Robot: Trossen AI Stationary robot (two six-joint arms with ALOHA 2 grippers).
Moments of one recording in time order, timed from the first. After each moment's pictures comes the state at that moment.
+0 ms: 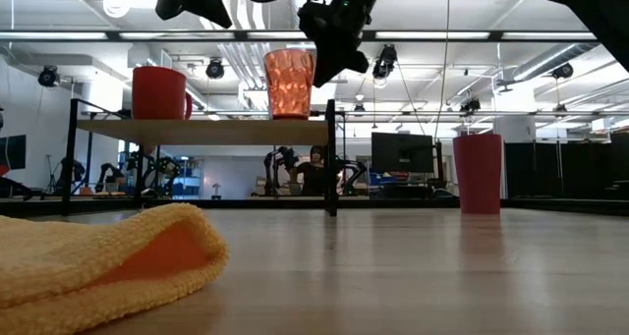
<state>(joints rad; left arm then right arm) 0.33 1.12 1.38 -0.87 -0.28 -0.30 -0.33 2.05 2.17 -1.20 -0.06 0.11</state>
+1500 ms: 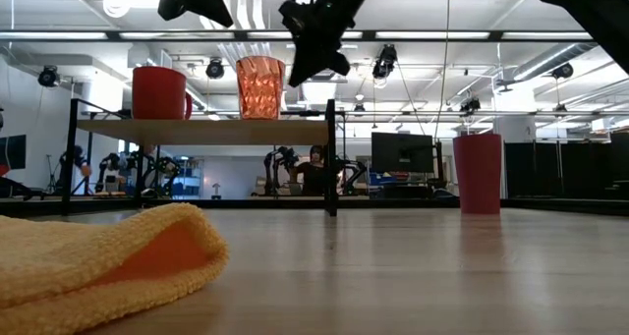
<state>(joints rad) 0.33 1.12 1.38 -0.87 -0.24 -0.27 -0.29 2.09 2.17 -1.01 -0.05 0.13</state>
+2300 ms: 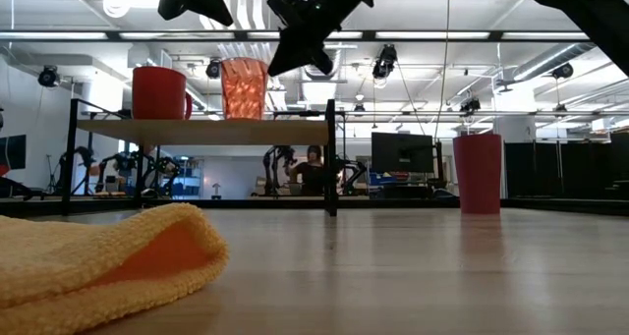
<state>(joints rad) 0.33 1.12 1.38 -0.87 -0.24 -0.27 -0.32 2.10 2.15 -0.78 -0.07 0.12</state>
